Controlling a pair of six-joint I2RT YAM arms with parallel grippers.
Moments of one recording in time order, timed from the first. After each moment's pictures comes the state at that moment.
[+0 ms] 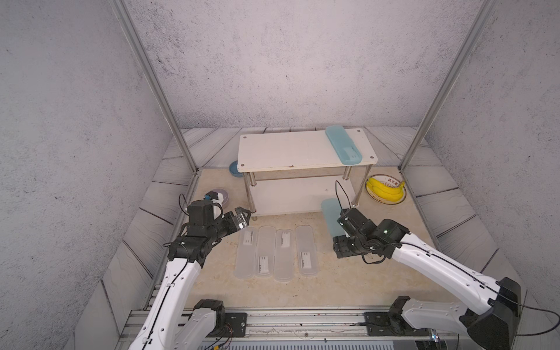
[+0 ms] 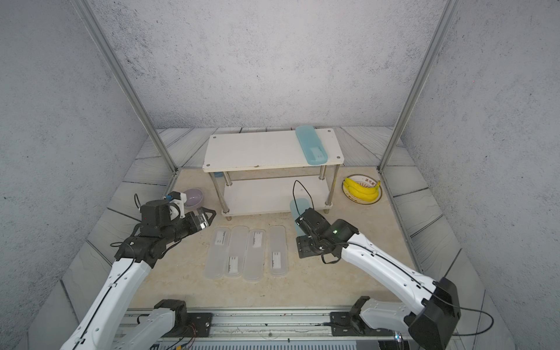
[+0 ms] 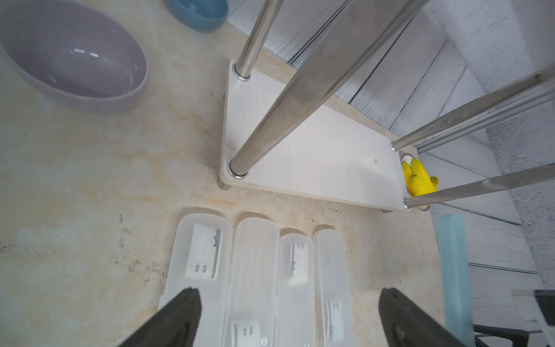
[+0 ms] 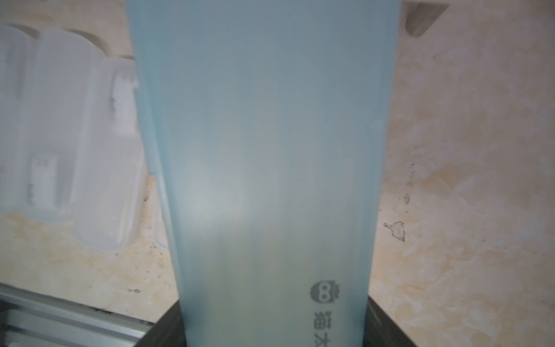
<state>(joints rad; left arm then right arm) -0.10 0.90 0.90 -0.60 0.33 -0.52 0.78 1.18 1.15 -1.10 0.15 0.52</state>
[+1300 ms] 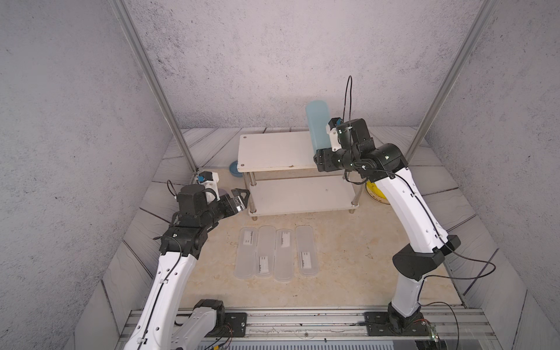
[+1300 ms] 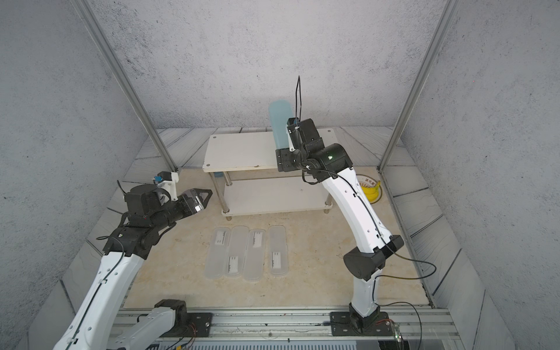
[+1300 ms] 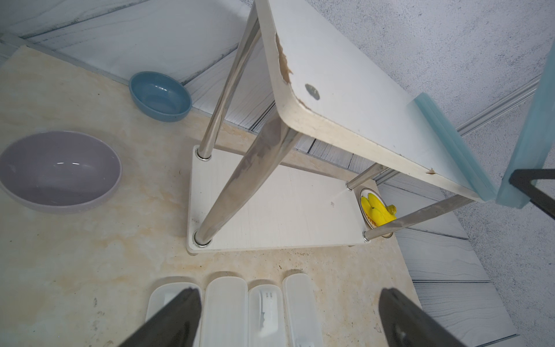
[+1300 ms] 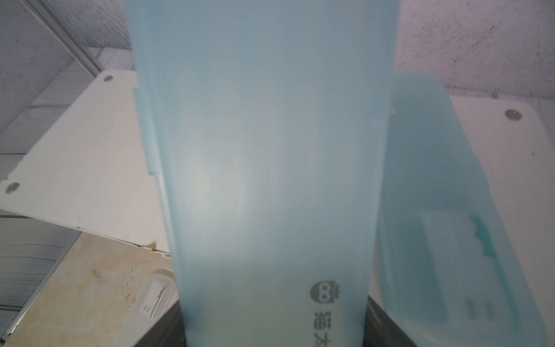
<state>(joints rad) -0.10 0.96 1.06 -0.53 0.36 -0.51 0.62 1.87 2.45 -1.18 0.17 0.23</state>
